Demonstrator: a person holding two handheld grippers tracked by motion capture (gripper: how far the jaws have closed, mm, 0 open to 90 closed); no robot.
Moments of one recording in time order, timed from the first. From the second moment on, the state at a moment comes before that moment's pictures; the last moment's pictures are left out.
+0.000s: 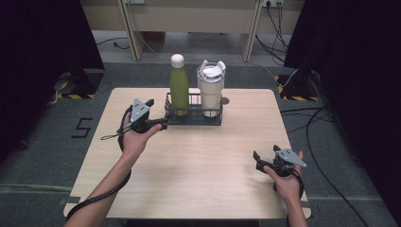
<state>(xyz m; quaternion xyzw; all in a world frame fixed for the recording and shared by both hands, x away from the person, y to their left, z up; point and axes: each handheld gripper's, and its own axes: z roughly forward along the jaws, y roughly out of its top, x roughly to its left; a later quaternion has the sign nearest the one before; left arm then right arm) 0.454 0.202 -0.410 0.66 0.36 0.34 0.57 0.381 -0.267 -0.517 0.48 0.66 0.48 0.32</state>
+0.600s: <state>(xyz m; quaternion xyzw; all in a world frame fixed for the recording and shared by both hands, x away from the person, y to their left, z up) 0.427 0.221 -0.422 0.66 0.37 0.34 0.56 0.381 -0.267 -0.517 0.48 0.66 0.48 0.32</state>
